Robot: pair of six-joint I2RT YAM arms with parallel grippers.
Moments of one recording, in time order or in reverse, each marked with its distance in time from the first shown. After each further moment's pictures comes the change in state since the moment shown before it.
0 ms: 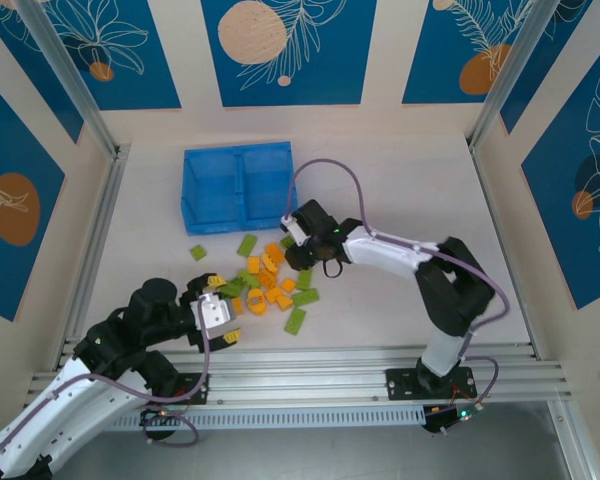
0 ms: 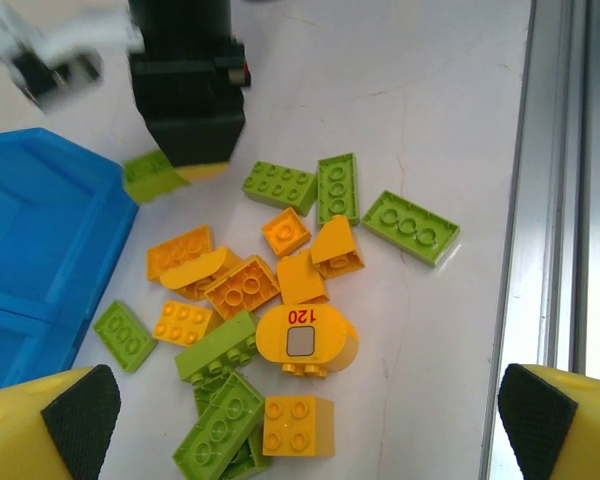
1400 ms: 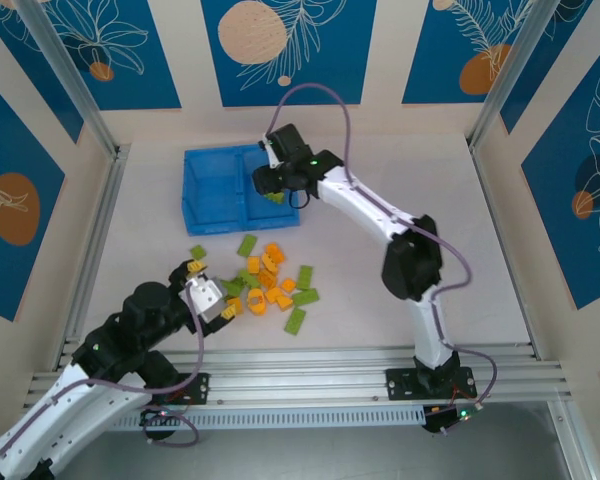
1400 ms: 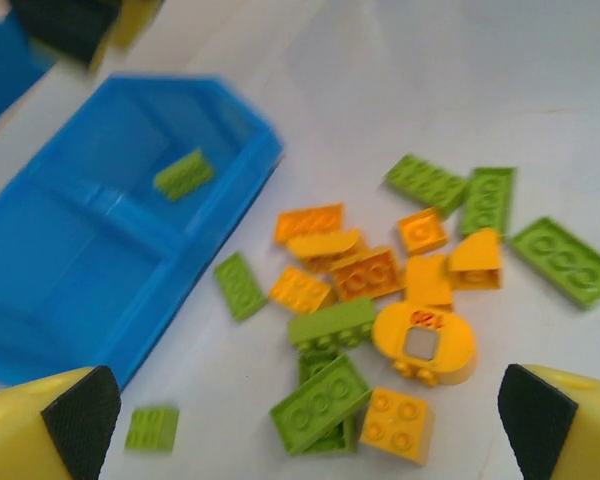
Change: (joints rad) left arm 0.000 -0.013 -0.017 0.095 -0.327 -0.214; right arm -0.077 0.362 0.833 -0.258 0.017 0.161
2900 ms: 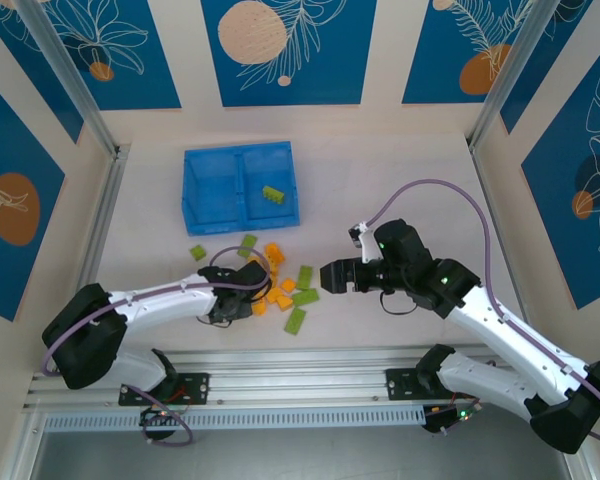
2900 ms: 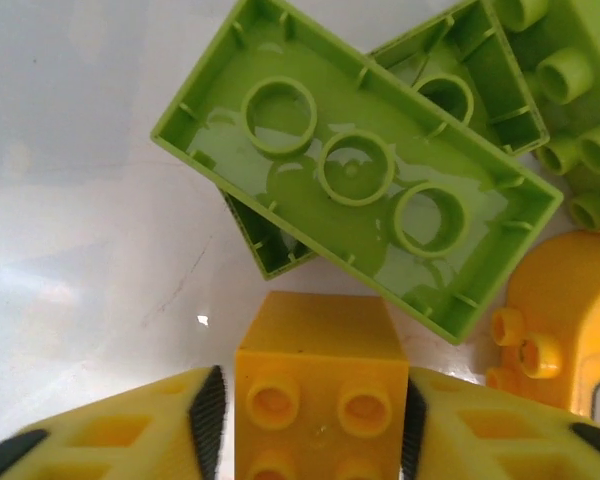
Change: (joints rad) left arm -0.135 1.011 0.170 -0.137 -0.188 -1.458; right arm 0.034 -1.143 -1.106 -0.007 -0.254 0.328
